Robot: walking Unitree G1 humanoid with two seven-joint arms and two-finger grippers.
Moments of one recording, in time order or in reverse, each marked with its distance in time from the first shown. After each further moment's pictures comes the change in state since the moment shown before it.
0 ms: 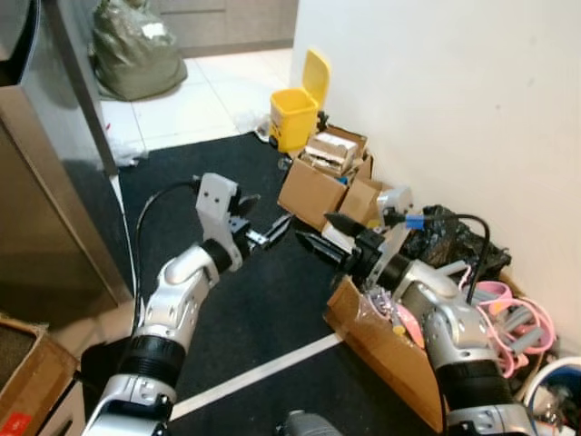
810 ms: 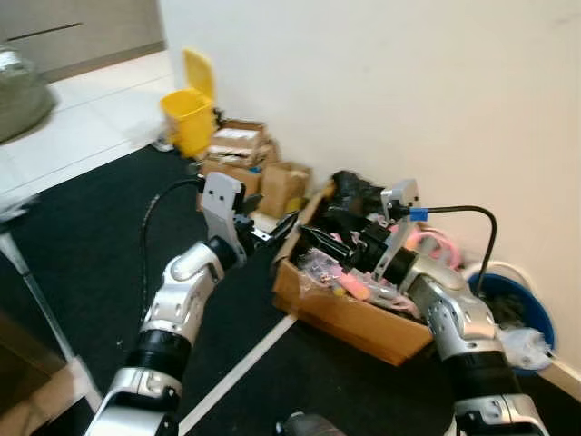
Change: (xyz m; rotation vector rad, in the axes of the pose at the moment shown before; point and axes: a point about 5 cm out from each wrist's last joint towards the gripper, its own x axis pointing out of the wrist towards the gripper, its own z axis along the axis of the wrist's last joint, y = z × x) left arm 0.004 -0.001 0.002 -0.001 -0.008 -0.009; right arm 0.000 -0.002 0.003 -0.011 0.002 0.000
